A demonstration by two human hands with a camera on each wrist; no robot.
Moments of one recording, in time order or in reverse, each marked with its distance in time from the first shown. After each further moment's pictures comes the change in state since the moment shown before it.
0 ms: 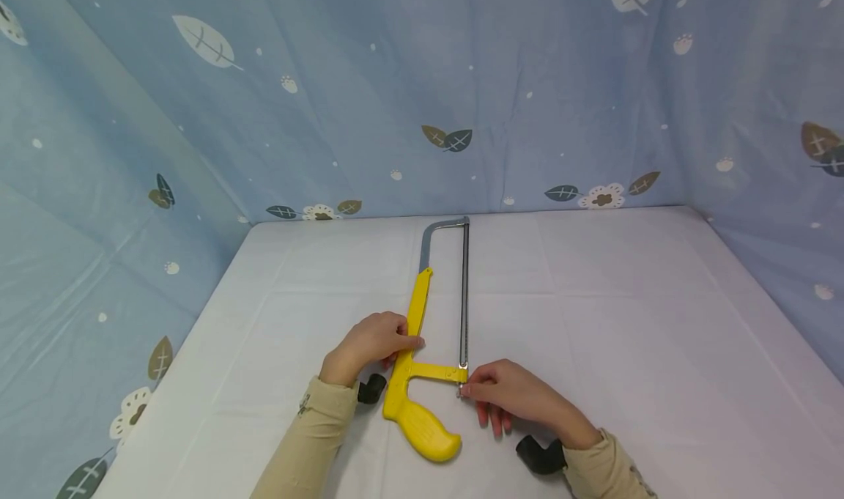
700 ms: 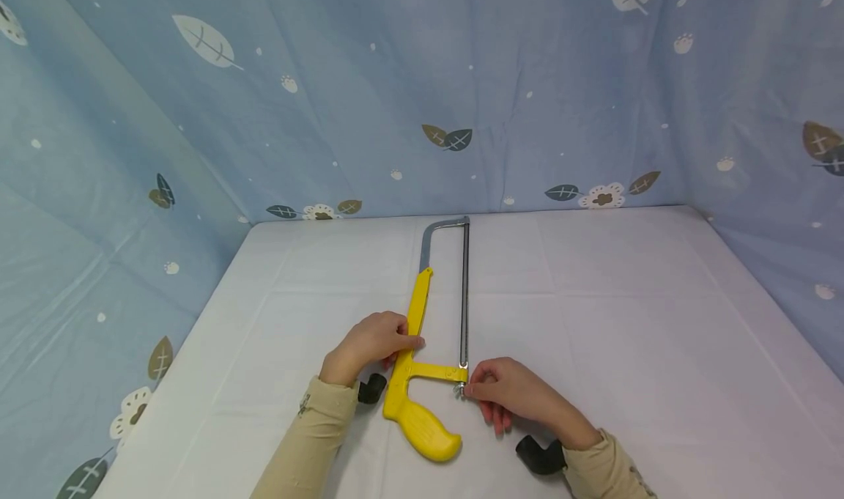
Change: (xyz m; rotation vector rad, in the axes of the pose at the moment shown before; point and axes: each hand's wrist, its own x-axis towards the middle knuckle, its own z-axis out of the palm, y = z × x) left_hand -0.001 0.000 0.000 0.008 -0.002 -0.001; right_hand 0.003 0.004 0.001 -0.010 0.043 -0.006
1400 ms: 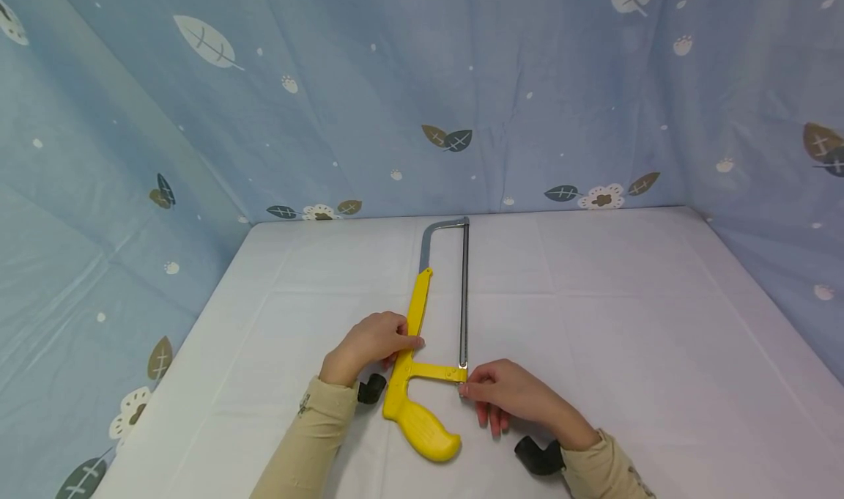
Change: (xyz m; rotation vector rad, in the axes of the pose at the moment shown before) left_hand 0.001 -0.001 0.001 0.002 0.000 -0.005; right_hand -0.001 -0.004 0.001 0.015 -0.024 0.006
